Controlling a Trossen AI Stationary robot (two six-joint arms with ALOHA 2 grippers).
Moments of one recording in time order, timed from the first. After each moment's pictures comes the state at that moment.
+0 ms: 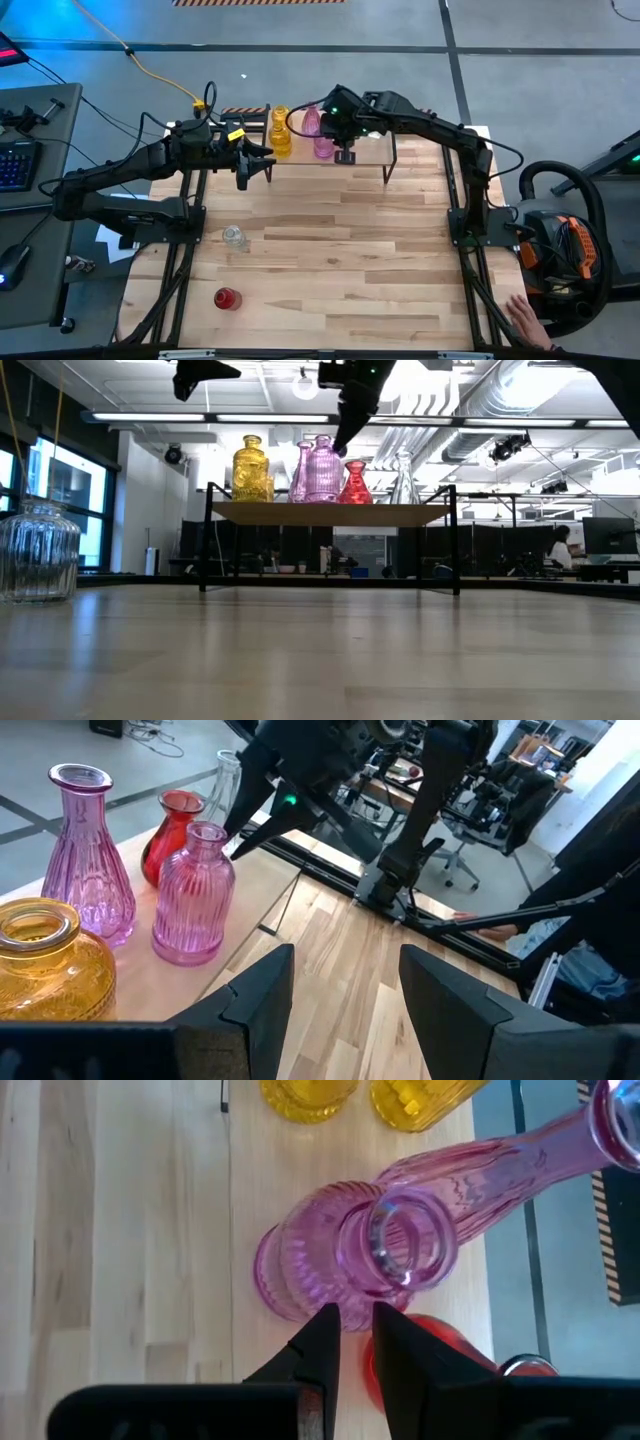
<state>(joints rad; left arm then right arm) 0.30 0.88 0.96 -0.34 0.08 -0.34 -0.35 1.94 2.11 -1.16 0.13 -0.43</state>
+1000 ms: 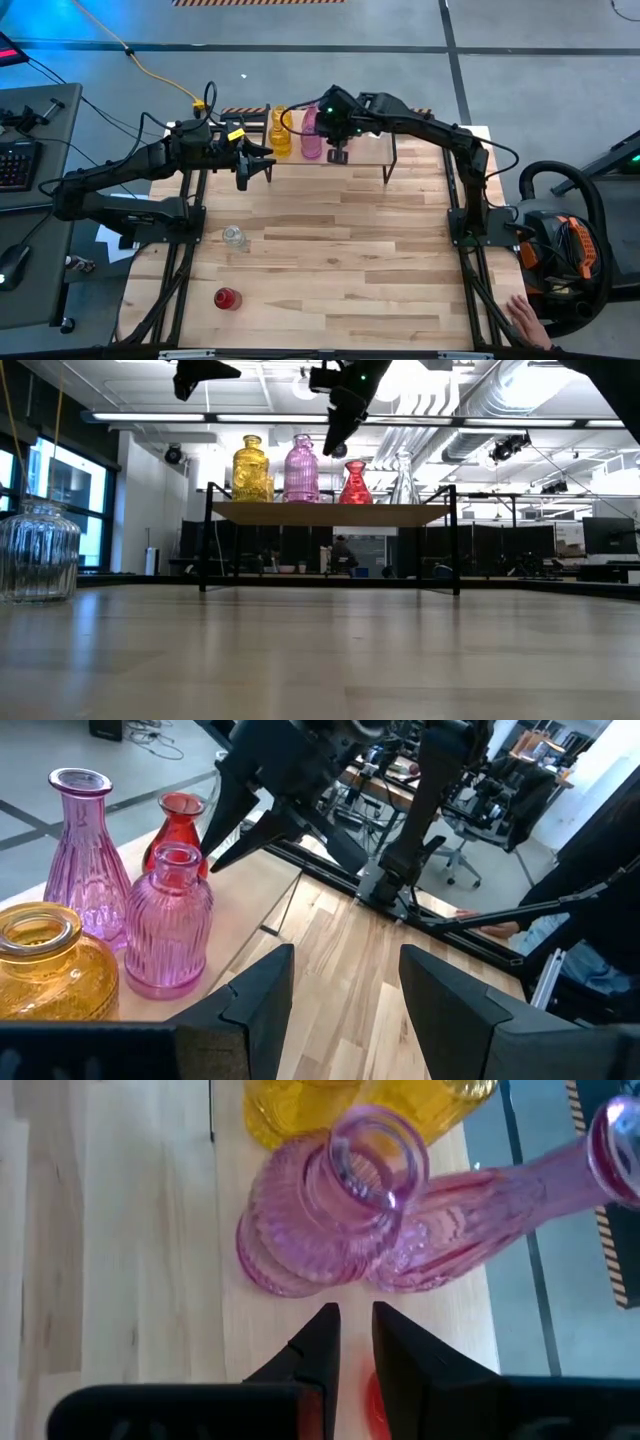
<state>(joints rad) 0.30 0.88 0.96 -0.34 0.08 -0.32 -0.35 1.97 2.11 -1.08 0.12 -0.39</state>
